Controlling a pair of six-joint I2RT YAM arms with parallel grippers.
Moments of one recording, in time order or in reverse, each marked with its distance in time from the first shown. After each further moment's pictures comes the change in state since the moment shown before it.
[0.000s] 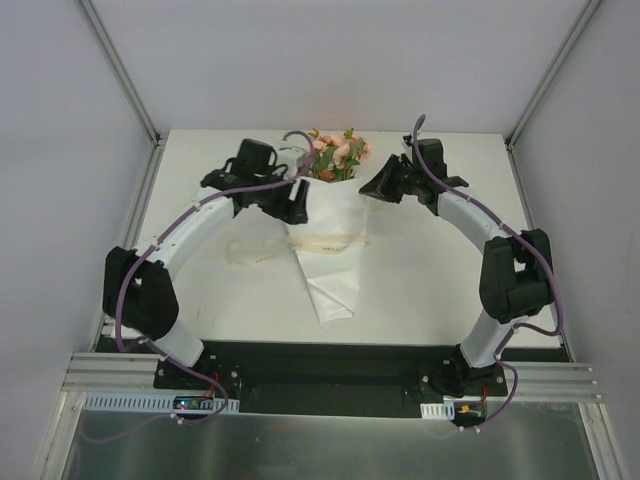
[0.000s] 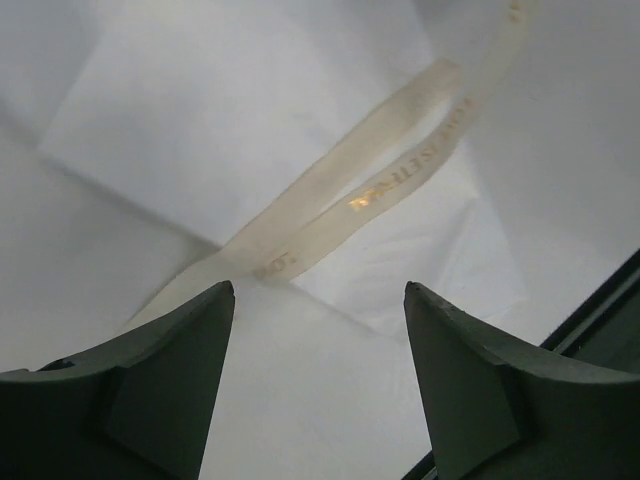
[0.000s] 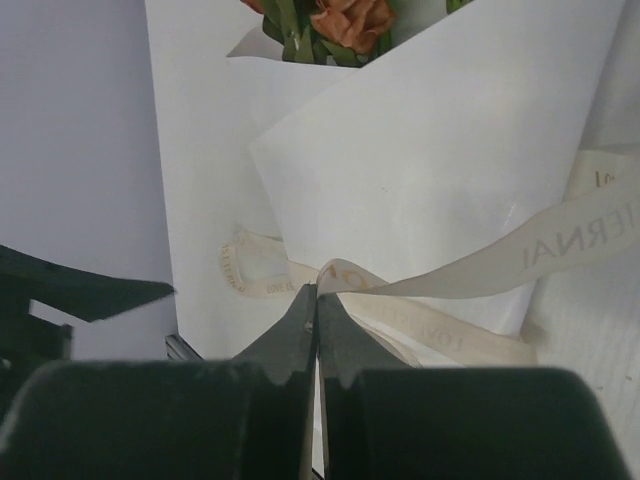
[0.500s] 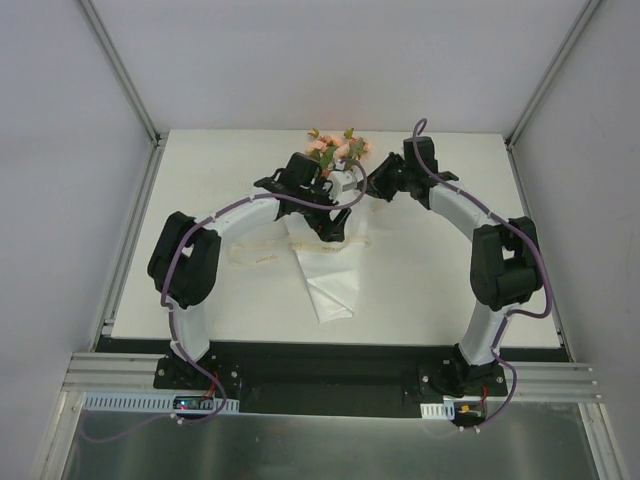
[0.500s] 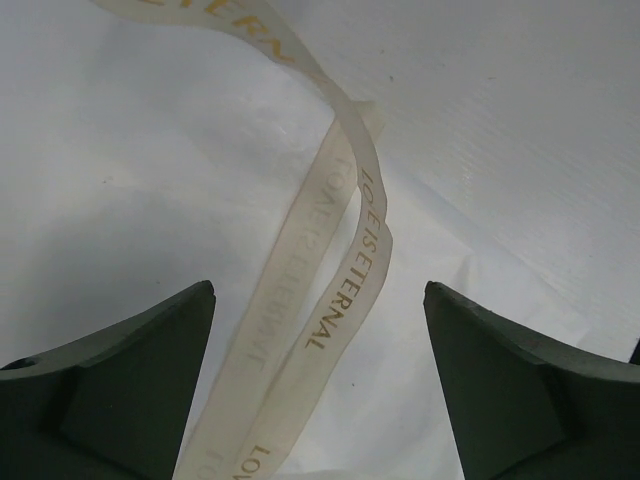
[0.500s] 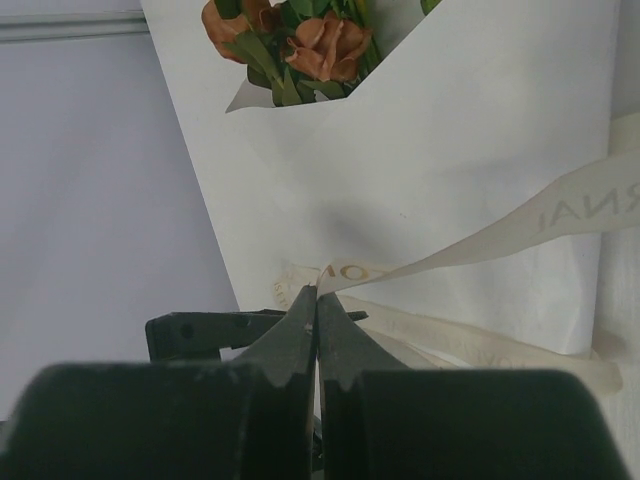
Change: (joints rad) left arm -0.200 0.332 0.072 0.250 0.212 0.282; right arm 0.012 0.111 0.091 0.002 0.029 0.285
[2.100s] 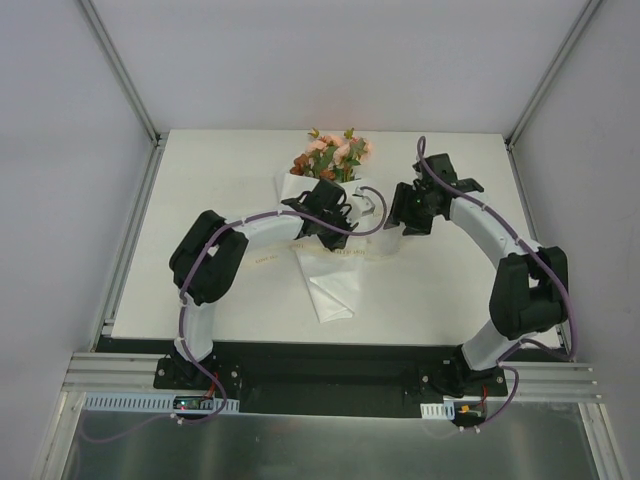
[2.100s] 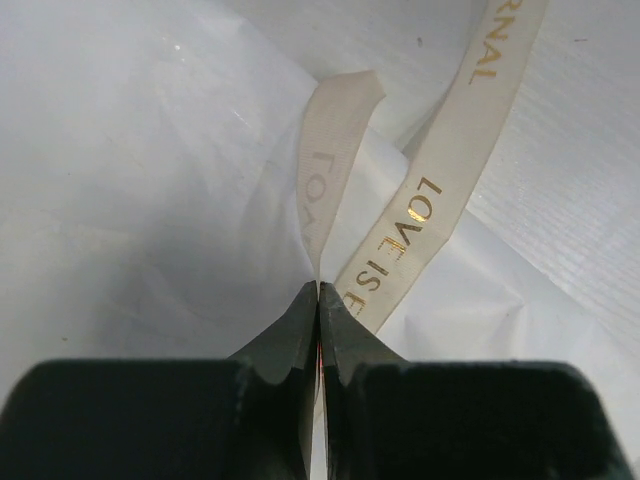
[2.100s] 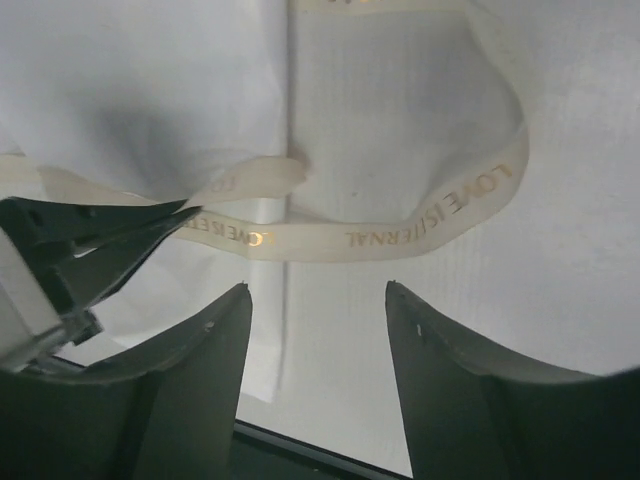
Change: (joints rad) left arm -0.146 0.119 -0.055 0.119 -0.238 -0.009; right arm -0.025 -0.210 -0.111 -0.490 0.205 -0.563
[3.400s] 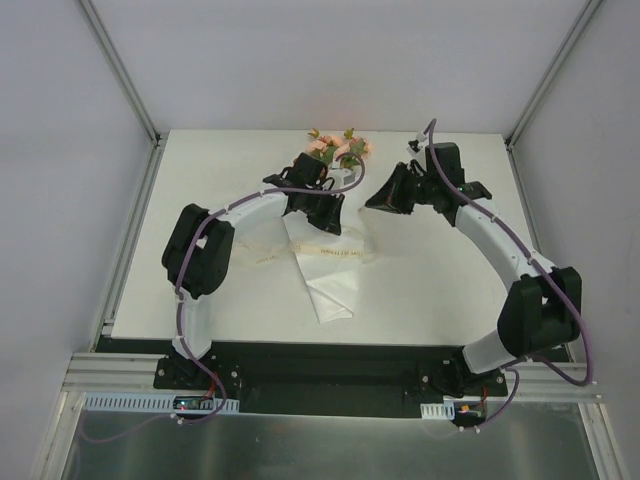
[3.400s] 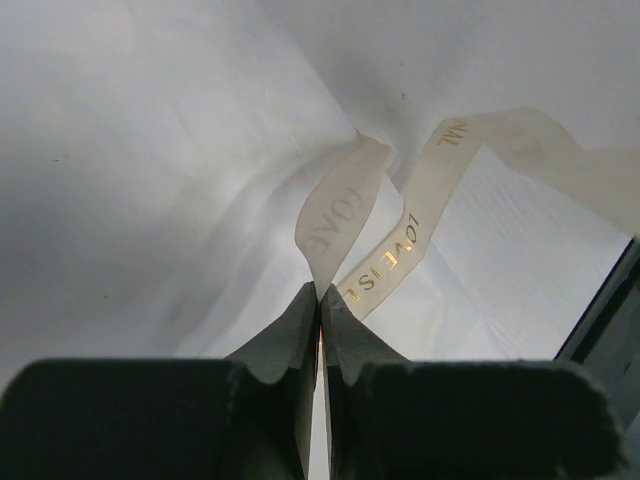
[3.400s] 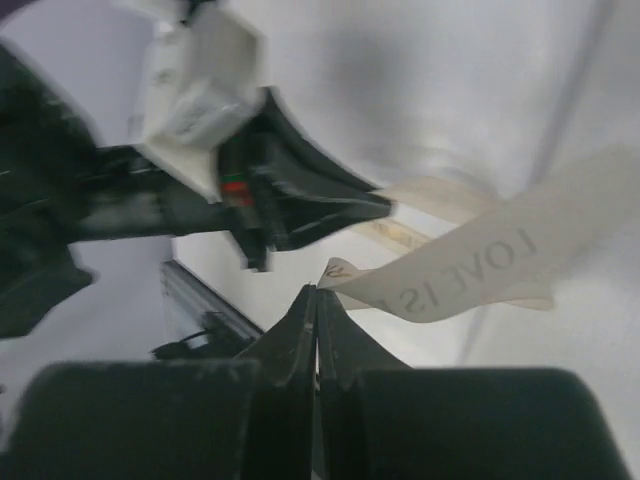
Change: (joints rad) left arm 0.127 0.004 0.139 -0.154 0.206 -0.258; right arm -0.023 -0.060 0.027 0.128 -0.291 0.105
